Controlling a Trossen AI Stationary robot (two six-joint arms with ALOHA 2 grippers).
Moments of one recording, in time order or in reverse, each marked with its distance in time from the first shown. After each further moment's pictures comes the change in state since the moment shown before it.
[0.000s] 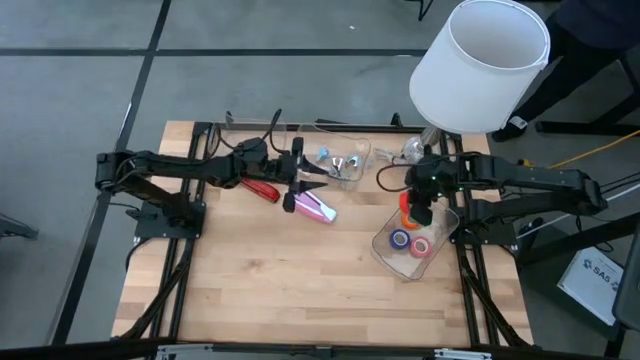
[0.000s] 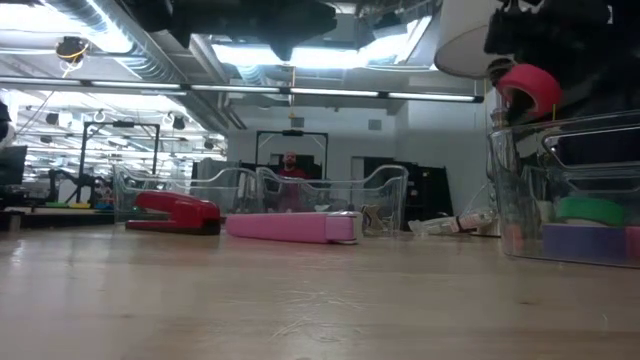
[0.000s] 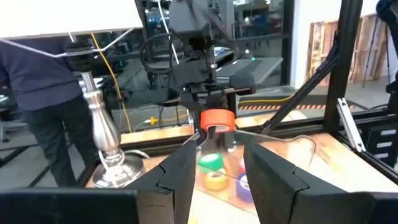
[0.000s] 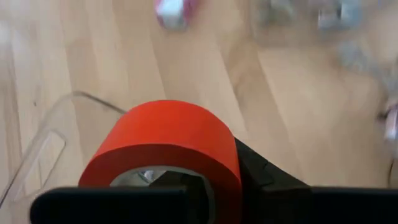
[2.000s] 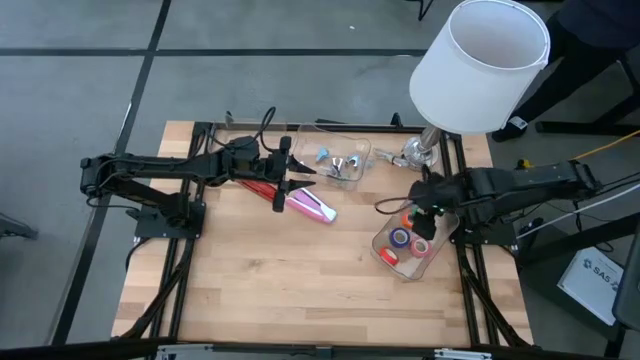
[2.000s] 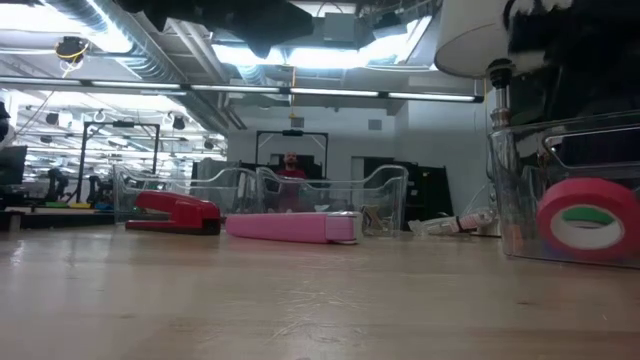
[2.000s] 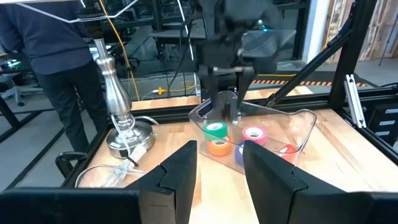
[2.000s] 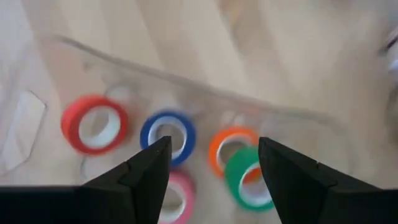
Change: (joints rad) left arm 0.000 -0.145 0.000 -0.279 -0.065 -0.001; right arm 0.276 0.041 -0.001 -0.163 0.183 0.324
